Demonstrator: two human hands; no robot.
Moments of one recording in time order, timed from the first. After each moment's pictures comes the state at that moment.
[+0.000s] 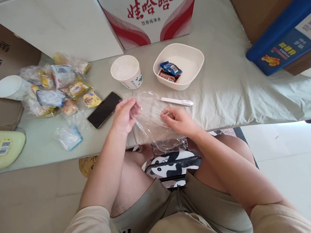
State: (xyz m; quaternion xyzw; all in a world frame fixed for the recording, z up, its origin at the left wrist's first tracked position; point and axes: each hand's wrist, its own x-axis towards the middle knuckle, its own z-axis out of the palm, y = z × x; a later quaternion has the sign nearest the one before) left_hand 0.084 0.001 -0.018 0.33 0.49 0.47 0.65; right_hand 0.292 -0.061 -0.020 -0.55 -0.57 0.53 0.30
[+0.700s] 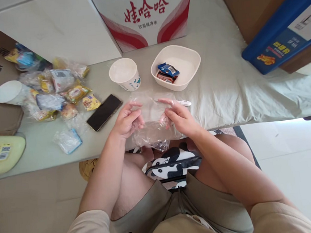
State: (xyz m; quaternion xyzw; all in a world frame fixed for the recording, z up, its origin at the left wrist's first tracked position) left_hand 0.080 -0.020 -0.008 0.45 0.41 0.34 0.72; right_hand 0.296 -0.065 -0.026 -0.44 -0.47 0.61 0.47
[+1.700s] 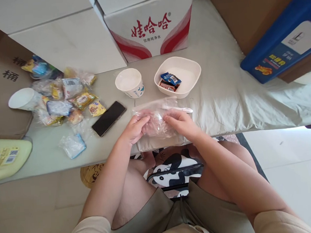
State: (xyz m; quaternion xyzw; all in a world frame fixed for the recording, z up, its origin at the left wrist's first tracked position) left_hand 0.093 -0.016 -0.023 0.44 0.45 0.32 0.71; right_hand 0.294 -0.051 -0.023 -0.51 -0.47 0.58 0.44
